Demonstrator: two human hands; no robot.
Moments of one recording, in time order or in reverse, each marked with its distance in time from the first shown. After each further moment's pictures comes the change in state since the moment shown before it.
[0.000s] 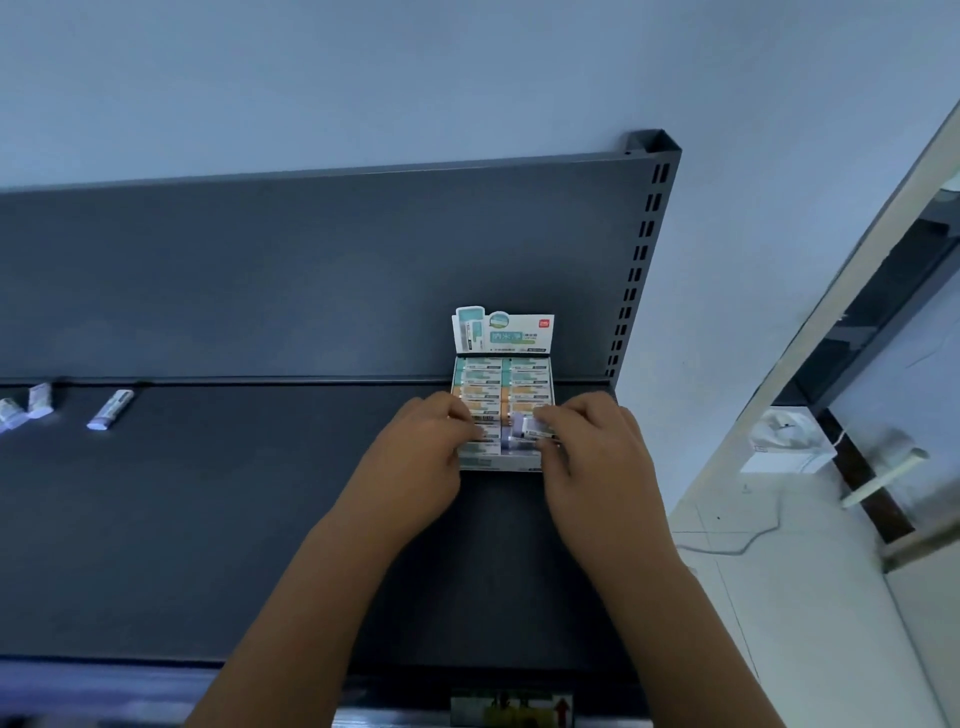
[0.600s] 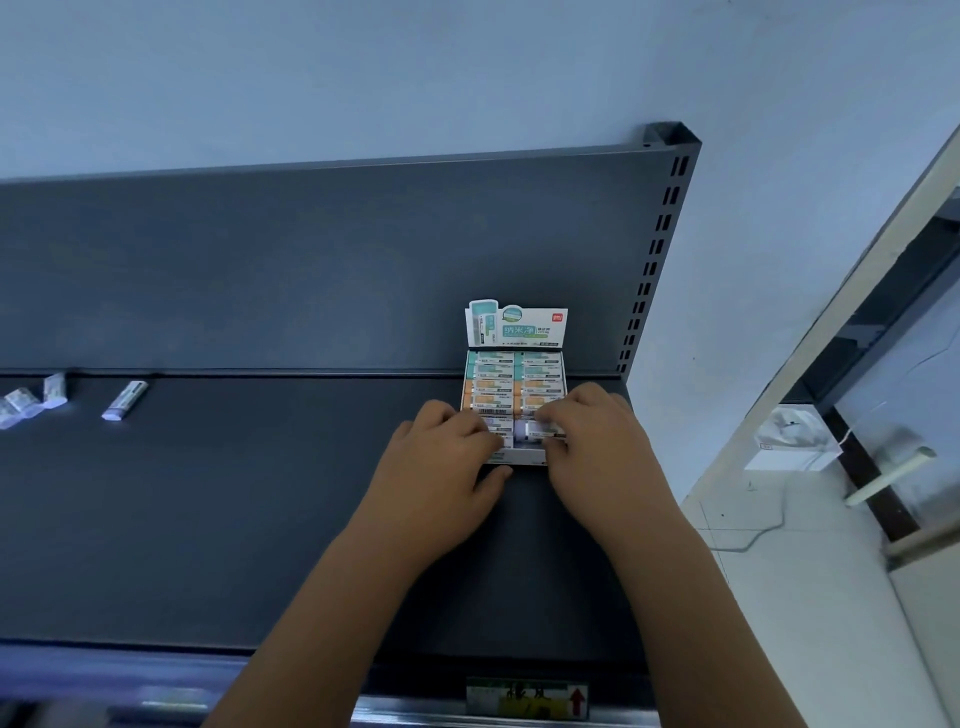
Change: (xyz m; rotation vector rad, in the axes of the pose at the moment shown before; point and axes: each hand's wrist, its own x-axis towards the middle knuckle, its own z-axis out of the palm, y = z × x) left_hand -0.021 0.014 -0.001 0.228 -0.038 0.028; right_hand 0.019 -0.002 0.006 -0.057 -0.213 0.046
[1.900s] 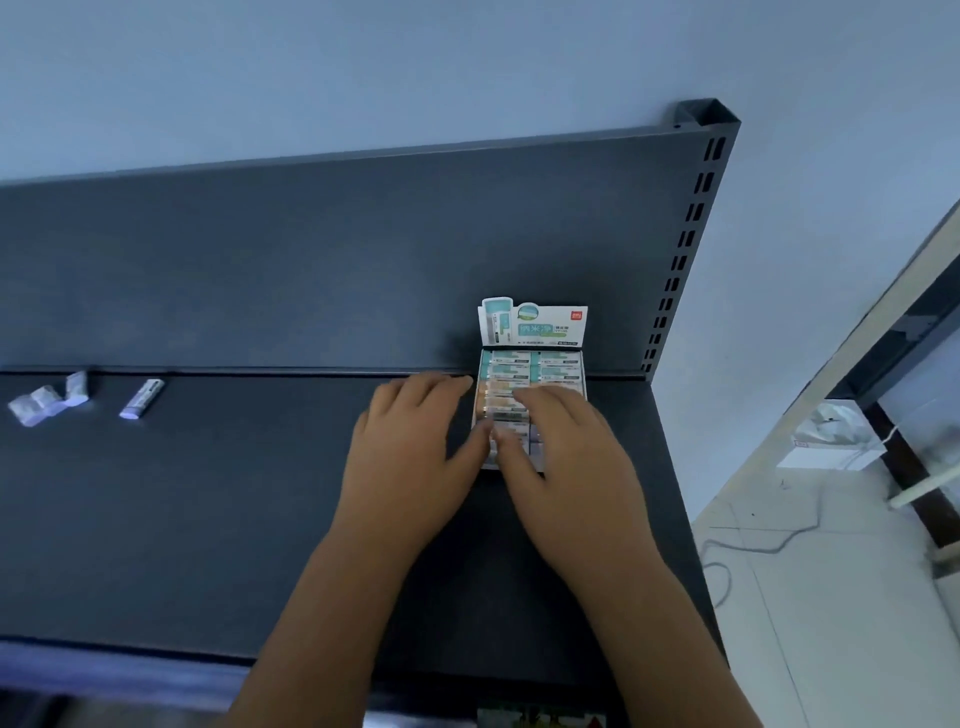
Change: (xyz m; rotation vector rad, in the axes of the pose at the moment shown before) left_hand 0.006 -0.015 -0.011 -0.185 0.244 -0.265; right_hand -0.008 -0.031 0.016 0.244 0.084 -0.025
